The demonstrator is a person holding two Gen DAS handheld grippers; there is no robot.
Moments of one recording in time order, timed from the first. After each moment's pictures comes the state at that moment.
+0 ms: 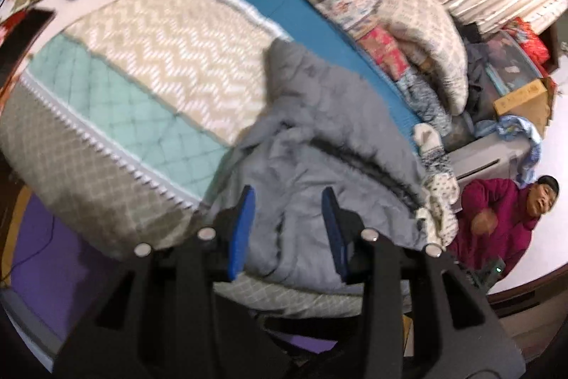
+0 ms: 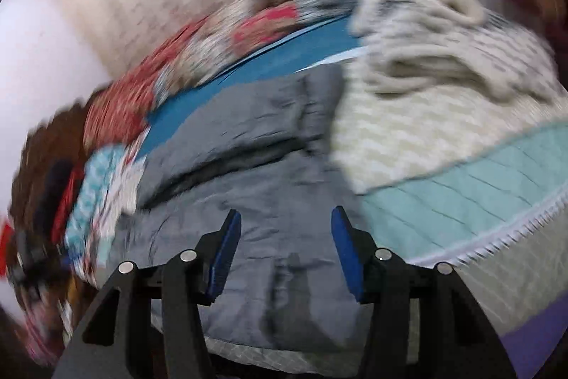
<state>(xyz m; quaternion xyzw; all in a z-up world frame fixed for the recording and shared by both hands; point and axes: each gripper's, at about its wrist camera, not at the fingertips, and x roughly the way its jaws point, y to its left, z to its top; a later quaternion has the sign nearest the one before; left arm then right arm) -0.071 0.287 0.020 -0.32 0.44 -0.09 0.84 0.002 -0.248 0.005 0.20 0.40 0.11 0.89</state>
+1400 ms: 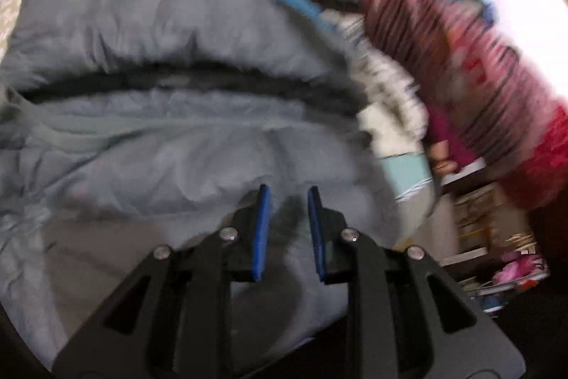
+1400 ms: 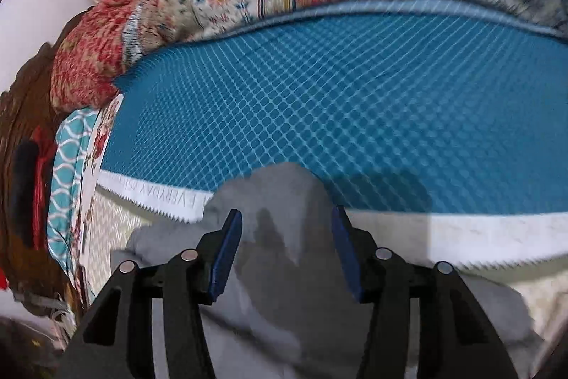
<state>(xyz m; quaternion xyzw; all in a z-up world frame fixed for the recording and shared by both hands) 0.026 0.064 -0.063 -0.18 0.53 -0.31 0.77 0.450 -0.081 -0.022 0.13 0.57 0.17 0.79</state>
